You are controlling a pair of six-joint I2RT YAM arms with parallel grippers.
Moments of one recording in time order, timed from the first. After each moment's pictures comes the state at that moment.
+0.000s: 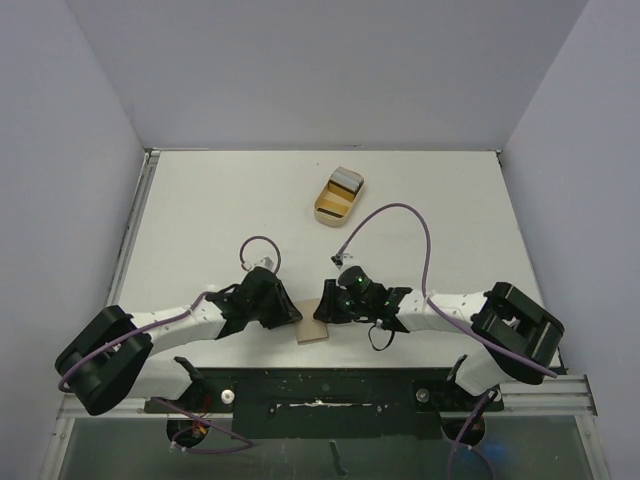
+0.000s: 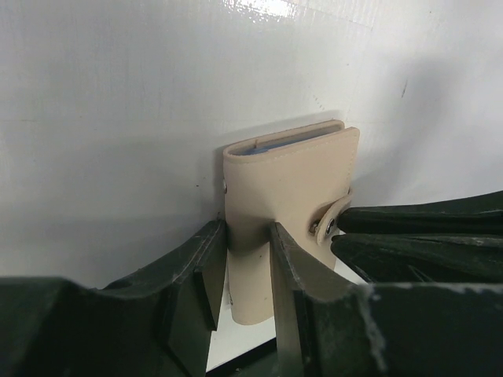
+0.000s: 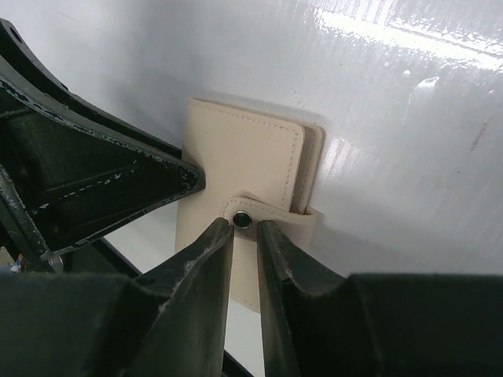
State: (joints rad) left arm -0.76 1.30 0.45 -0.03 0.04 -1.09; right arm 0.93 1.48 0.62 0.12 -0.07 0.79
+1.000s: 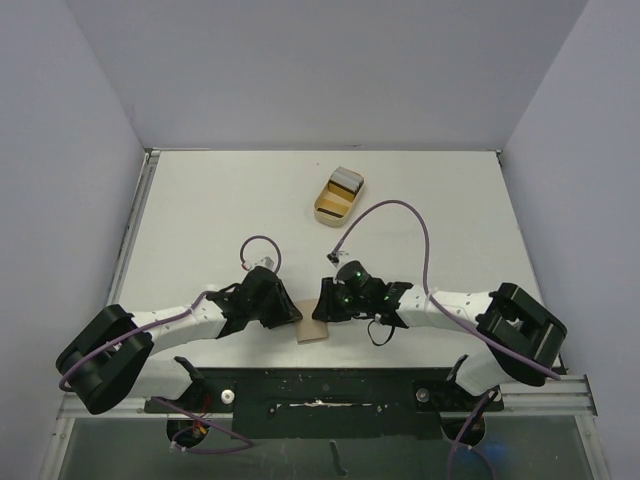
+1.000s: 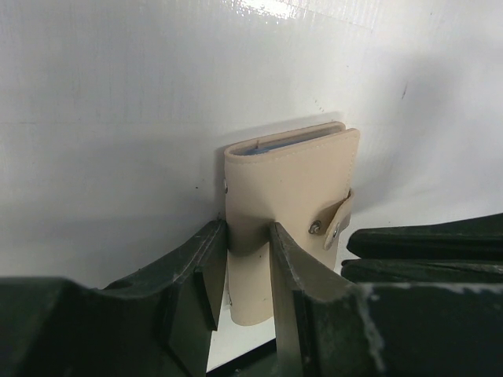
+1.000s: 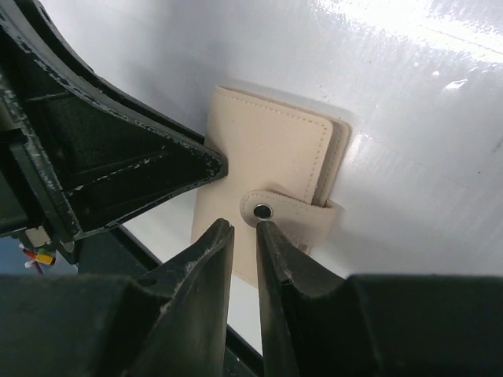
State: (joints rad) left arm -0.76 1.31 0.46 -0.03 0.04 -1.09; right arm 0.92 1.49 0.67 0.04 -0.14 0.75
